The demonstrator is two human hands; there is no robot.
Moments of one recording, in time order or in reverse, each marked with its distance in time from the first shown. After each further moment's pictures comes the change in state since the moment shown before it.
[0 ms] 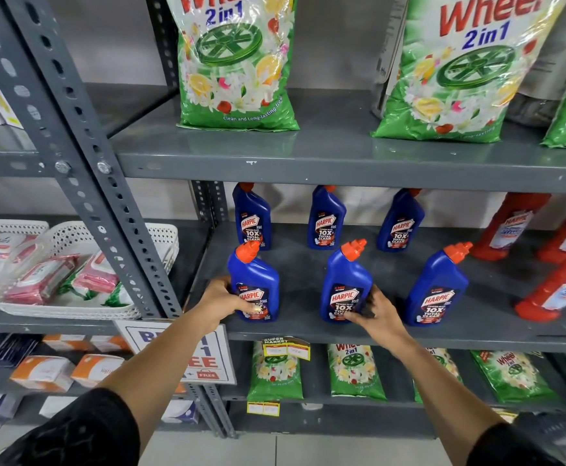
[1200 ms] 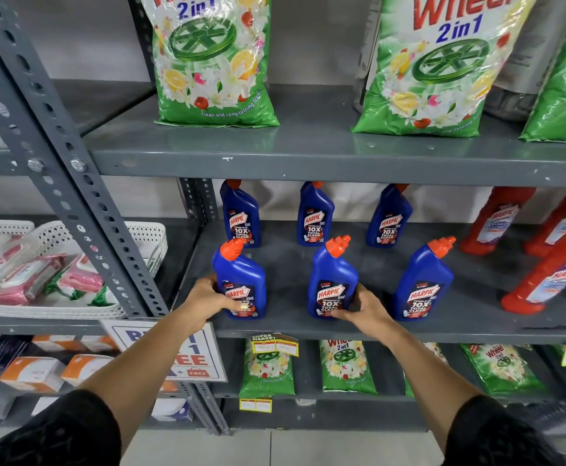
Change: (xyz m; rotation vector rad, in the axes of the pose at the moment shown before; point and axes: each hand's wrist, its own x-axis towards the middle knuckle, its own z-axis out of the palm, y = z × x) left_hand 0.005 -0.006 0.001 0.016 0.022 0.009; right_hand 0.011 0.000 -0.009 -0.148 -0.102 0.030
